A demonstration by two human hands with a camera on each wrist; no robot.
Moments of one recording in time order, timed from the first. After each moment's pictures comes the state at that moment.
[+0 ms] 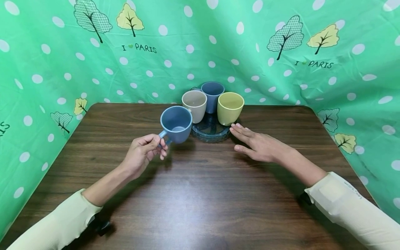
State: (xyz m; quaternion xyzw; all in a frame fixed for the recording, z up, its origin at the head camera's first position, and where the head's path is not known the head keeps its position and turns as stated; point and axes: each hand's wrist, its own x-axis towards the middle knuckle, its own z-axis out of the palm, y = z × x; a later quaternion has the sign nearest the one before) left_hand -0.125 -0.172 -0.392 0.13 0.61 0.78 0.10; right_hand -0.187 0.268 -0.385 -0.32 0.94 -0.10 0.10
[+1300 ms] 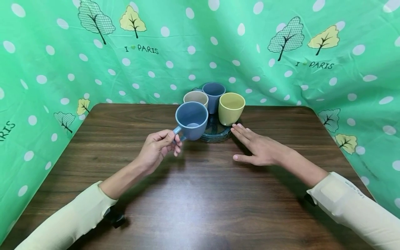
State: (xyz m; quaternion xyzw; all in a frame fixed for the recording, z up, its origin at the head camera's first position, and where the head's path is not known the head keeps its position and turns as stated) left_hand -0.134 -0.134 -0.383 0.15 0.59 0.79 0.11; right_hand -0.183 0.269 -0.391 -0.35 0.93 -0.06 0.08
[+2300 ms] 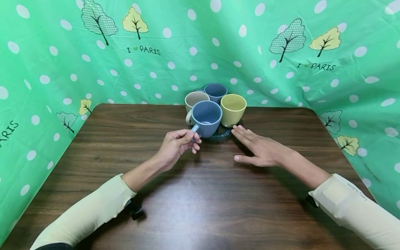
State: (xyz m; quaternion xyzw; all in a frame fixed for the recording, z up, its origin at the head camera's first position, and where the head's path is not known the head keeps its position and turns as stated) left_hand -0.151 -0.088 -0.390 0.14 0.56 0.80 0.13; right_hand -0.182 0.270 -0.390 -0.35 0.93 -0.07 0.10
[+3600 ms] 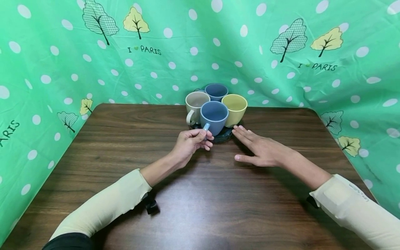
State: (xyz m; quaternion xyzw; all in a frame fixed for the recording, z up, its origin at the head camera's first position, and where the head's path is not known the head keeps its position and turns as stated) left_hand -0.166 -0.049 -0.403 0.11 0.57 0.80 0.13; right_hand -0.181 0.269 -0.390 -0.34 0.93 -0.07 0.09
